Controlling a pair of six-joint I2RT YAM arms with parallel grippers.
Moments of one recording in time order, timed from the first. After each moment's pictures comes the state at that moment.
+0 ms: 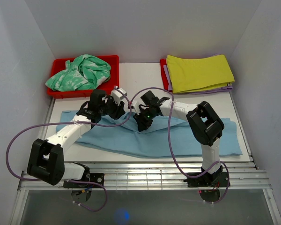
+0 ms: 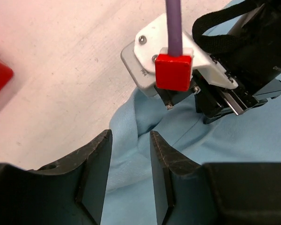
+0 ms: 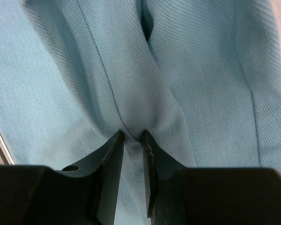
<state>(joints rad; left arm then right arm) -0.37 1.31 0.83 -0.10 0.40 0.27 0.75 1.99 1.33 -0.45 -0.54 -0.30</state>
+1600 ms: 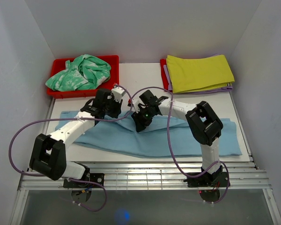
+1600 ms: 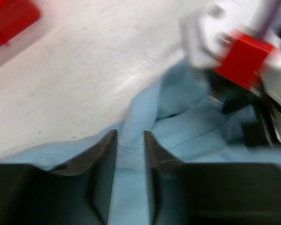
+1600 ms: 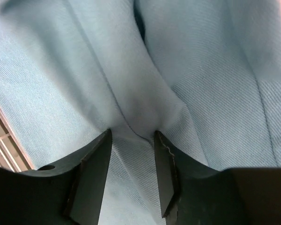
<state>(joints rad) -0.43 1.38 0.91 -0.25 0.13 0.11 0.75 2.00 1.36 -0.47 -0.51 -0.14</state>
